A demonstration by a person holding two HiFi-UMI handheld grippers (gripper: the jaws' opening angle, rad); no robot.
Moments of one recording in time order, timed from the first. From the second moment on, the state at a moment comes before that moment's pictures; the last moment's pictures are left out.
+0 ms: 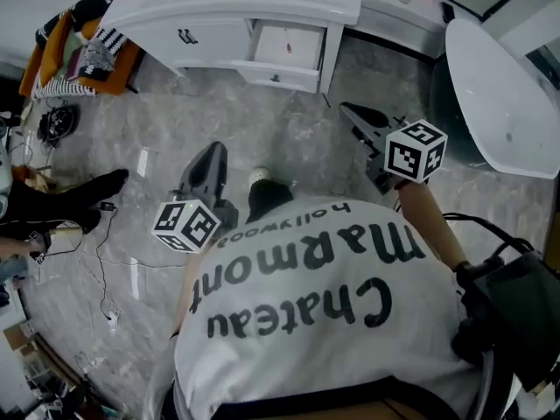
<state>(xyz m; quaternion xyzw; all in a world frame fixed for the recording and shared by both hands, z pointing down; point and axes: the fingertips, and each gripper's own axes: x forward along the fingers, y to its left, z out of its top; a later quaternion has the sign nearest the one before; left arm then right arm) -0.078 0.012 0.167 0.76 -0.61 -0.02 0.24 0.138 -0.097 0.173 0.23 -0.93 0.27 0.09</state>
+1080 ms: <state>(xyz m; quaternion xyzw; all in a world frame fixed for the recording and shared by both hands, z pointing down) -0.194 -0.096 0.194 0.89 -0.40 0.08 0.19 -0.002 -0.125 0.182 0.37 -0.86 0.35 -0.01</state>
